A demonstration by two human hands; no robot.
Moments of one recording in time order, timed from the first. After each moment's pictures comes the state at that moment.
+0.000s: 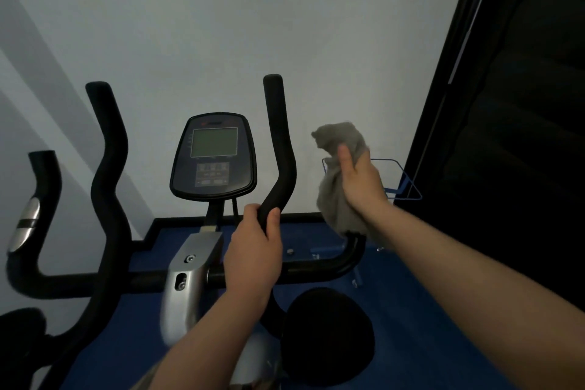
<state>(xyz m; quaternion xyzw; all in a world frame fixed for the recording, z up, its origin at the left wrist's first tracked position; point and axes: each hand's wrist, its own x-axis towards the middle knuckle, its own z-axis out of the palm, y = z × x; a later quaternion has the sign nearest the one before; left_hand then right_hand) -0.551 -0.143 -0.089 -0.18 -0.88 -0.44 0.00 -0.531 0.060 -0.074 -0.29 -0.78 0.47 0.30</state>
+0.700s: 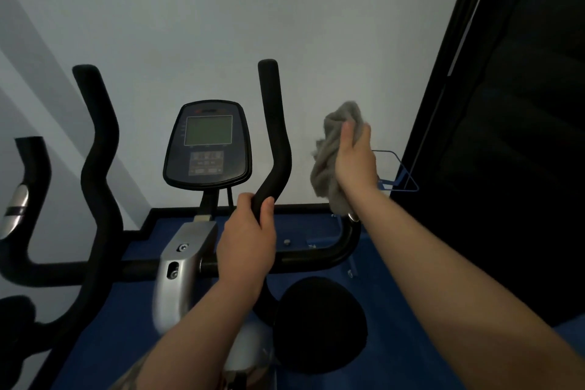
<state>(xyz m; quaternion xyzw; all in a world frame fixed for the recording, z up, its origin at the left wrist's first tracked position) -0.553 -0.142 -0.092 -0.18 -0.88 -0.44 0.01 -0.543 0.050 -0.059 -0.35 -0.74 0.47 0.33</state>
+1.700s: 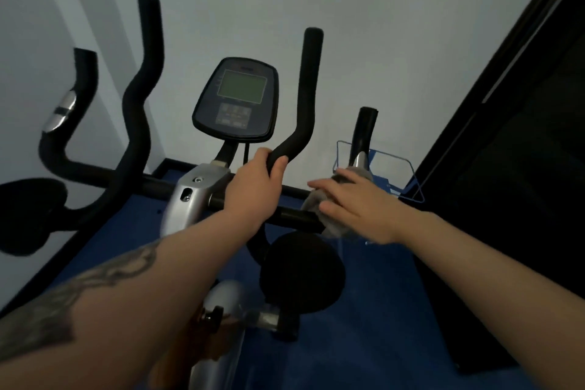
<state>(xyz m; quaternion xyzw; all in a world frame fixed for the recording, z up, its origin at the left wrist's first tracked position) -0.550 -0.145 -0.083 -0.20 -0.89 -0.42 0.01 -0.454 0.039 -0.061 0.16 -0.99 0.05 0.00</state>
